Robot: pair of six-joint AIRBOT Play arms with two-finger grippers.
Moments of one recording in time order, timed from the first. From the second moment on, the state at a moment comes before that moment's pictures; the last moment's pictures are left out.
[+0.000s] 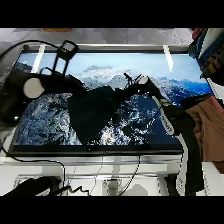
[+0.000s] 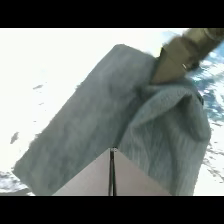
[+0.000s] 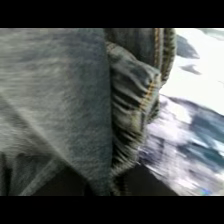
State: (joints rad) left arm -0.41 -1.13 1.41 1.51 -1.02 -1.33; right arm 0.26 -2.21 1.98 -0.68 1.18 1.40
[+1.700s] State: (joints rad) left arm -0.27 -0.93 1.41 1.78 -1.17 -1.41; right arm -0.86 -1.46 1.98 -1.41 1.62 2.08
